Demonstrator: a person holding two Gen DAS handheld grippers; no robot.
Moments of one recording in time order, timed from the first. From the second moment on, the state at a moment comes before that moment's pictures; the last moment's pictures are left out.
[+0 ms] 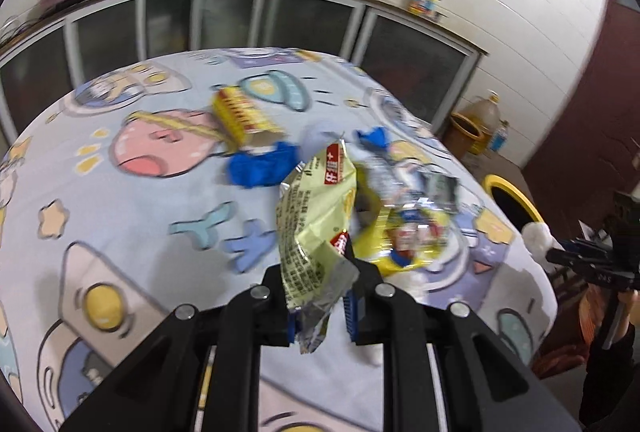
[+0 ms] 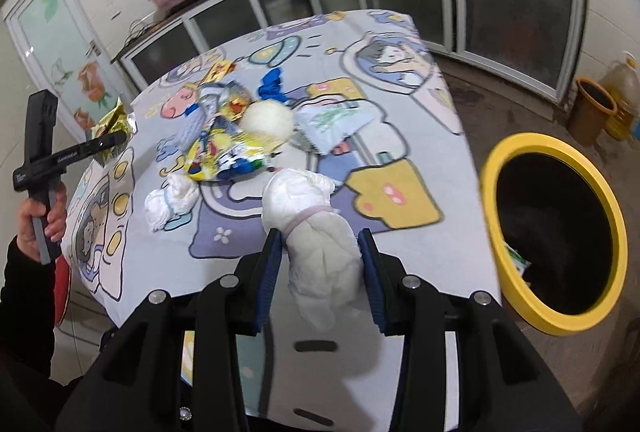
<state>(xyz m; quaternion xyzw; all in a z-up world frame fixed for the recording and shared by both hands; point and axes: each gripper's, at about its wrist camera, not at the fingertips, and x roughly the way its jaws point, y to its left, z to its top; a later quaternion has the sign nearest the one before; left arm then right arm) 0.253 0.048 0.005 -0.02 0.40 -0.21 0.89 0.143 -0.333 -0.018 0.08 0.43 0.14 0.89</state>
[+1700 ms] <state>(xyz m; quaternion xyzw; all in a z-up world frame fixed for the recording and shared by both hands) 0.286 -0.409 -0.050 0.06 0.46 -0.45 0.76 0.121 -0.580 -0.076 0.29 0.41 -0.15 0.85</state>
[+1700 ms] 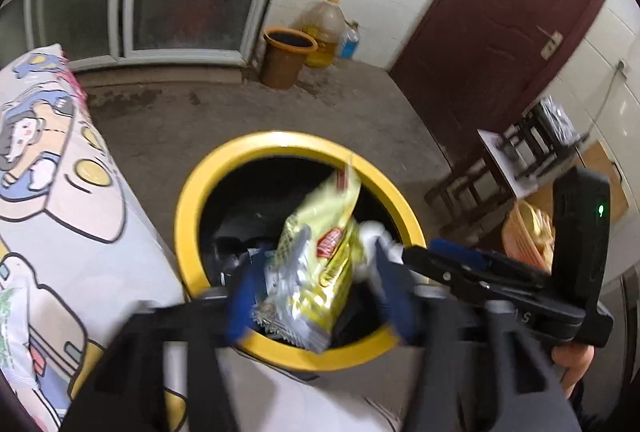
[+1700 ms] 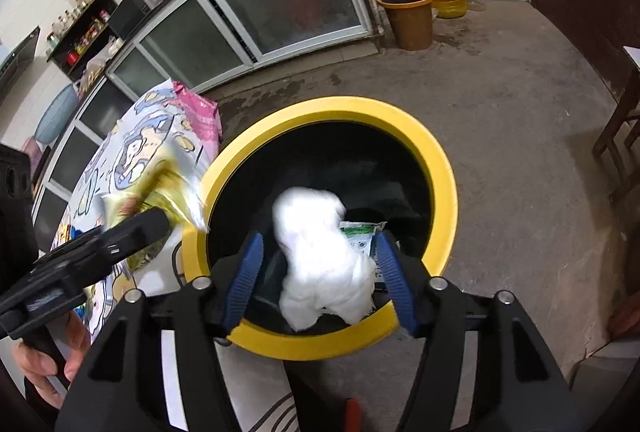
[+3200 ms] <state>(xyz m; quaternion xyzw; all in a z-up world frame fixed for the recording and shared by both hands) 0.198 -0.007 -0.051 0.02 0.42 -0.19 0.88 0.218 -0.290 -0.025 0.00 0.40 0.09 0.91</state>
